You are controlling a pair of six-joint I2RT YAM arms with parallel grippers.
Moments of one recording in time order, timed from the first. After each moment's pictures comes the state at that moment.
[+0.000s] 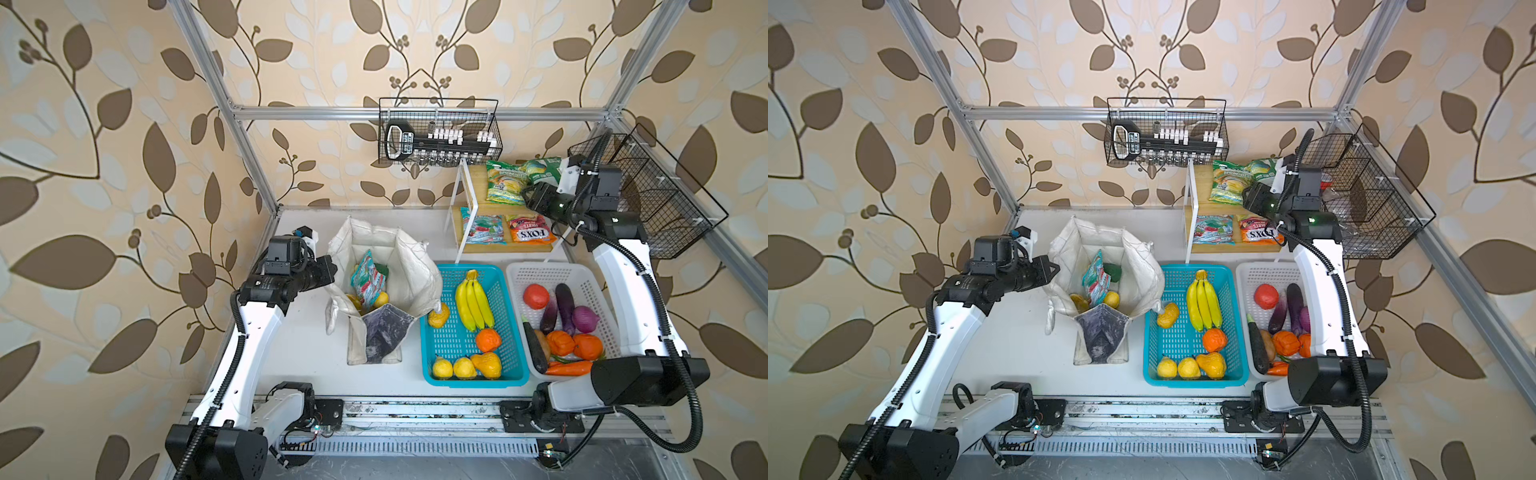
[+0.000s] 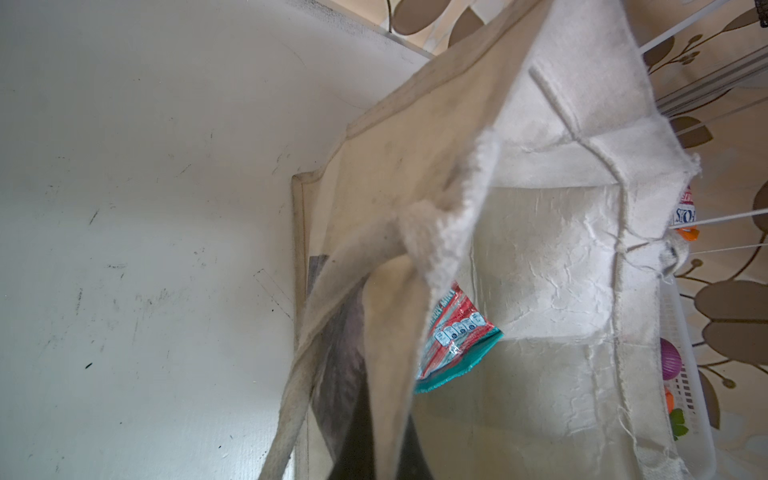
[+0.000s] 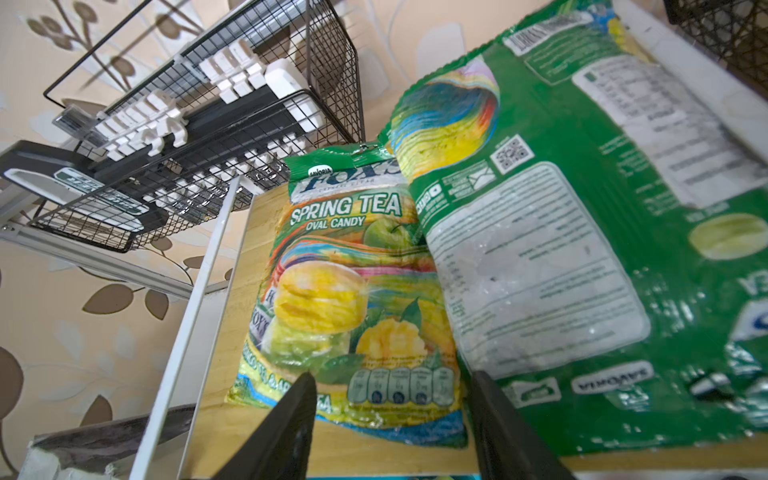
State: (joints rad) left arm -0.03 1.05 1.07 -0.77 0.36 -0.37; right arm -0.06 1.46 1.69 -0.72 -0.18 0.39
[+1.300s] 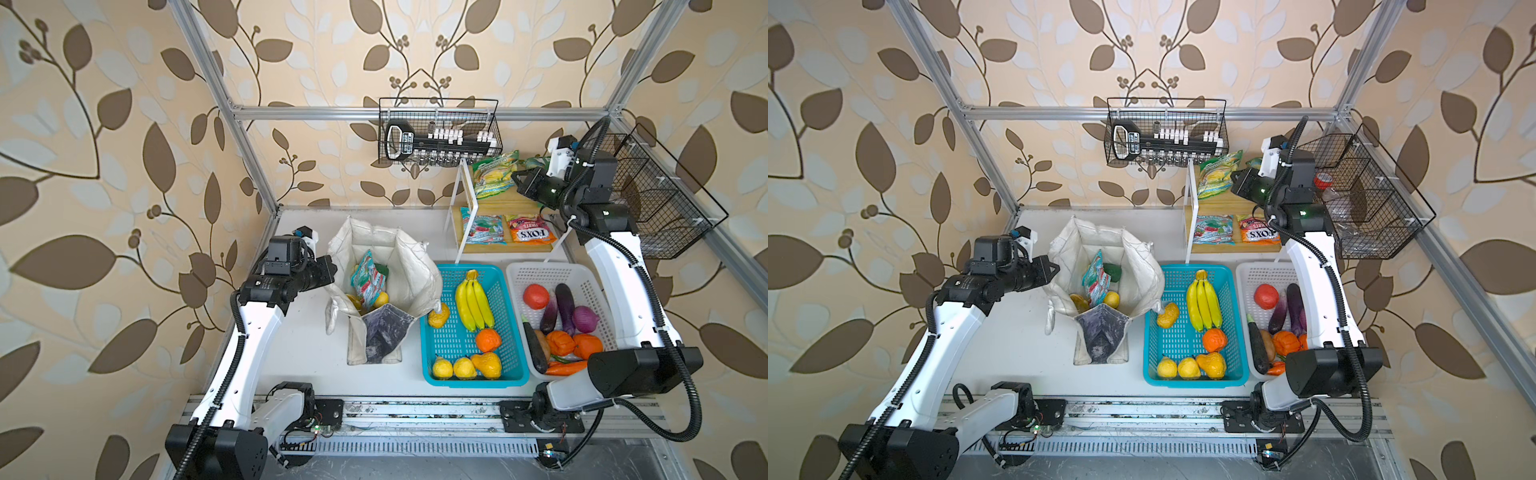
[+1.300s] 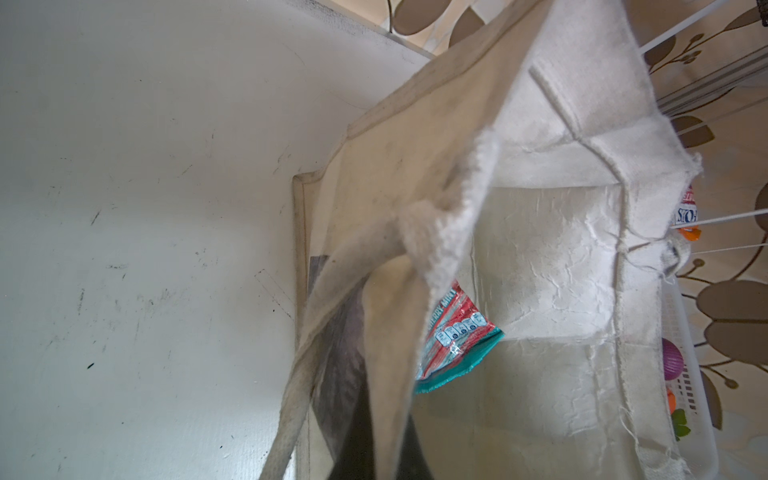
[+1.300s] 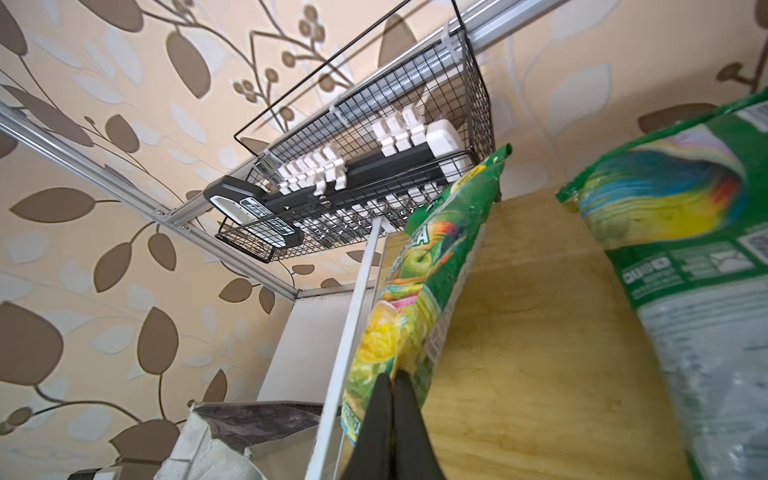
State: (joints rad) left arm -0.03 1.05 1.07 -0.77 0.36 -0.37; right arm 0.01 1.52 1.81 -0.57 -0.34 0.48
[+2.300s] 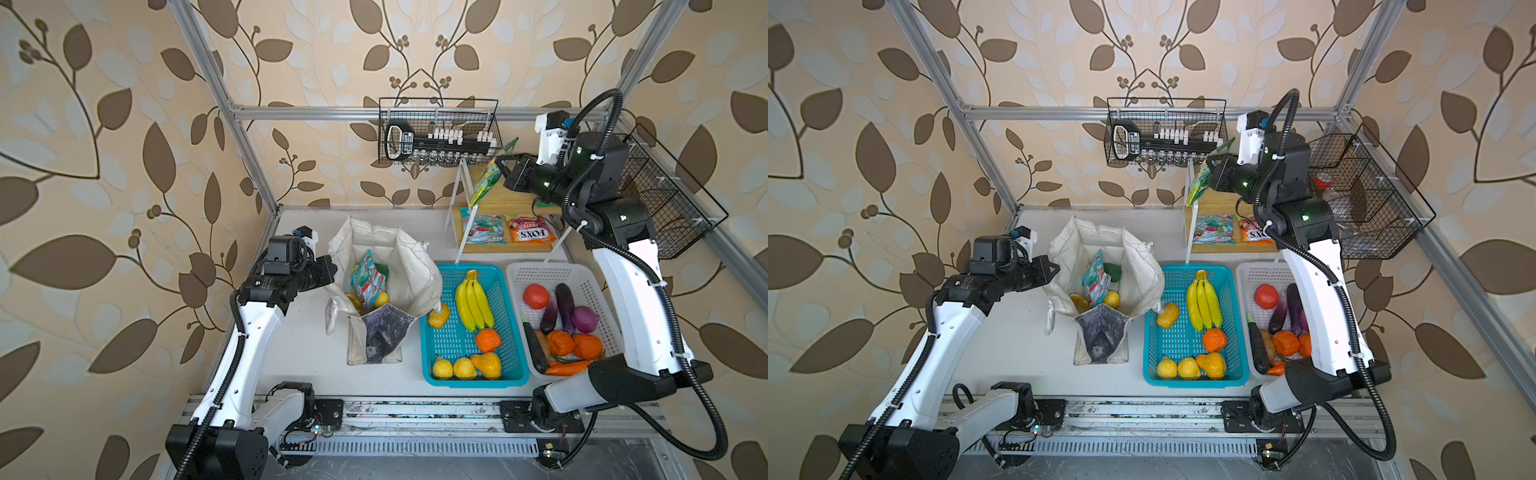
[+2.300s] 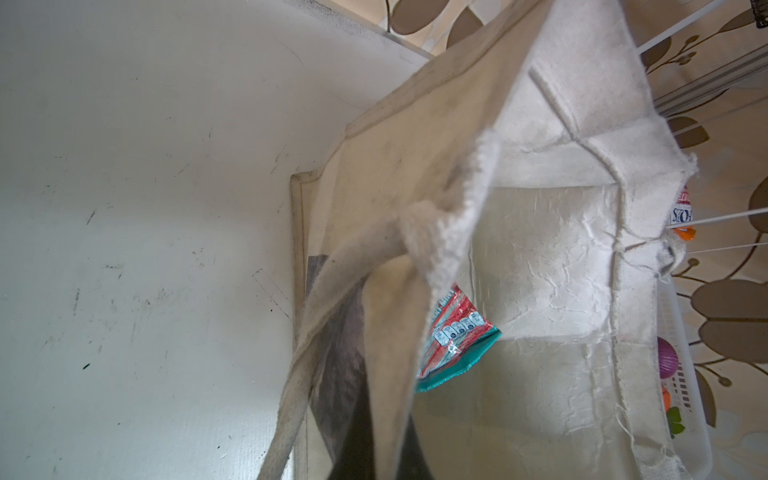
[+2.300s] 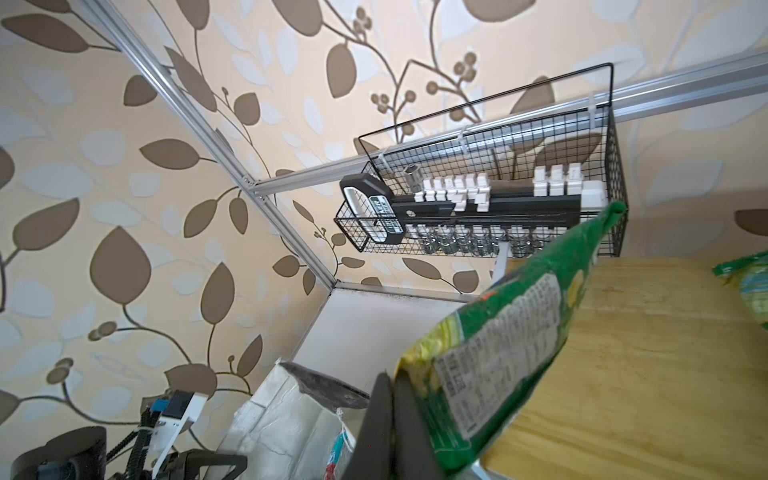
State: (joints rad) left arm -0.02 1.05 1.07 -0.77 0.37 -0.37; right arm 0.30 1.48 2.08 -0.76 -0.17 0.37
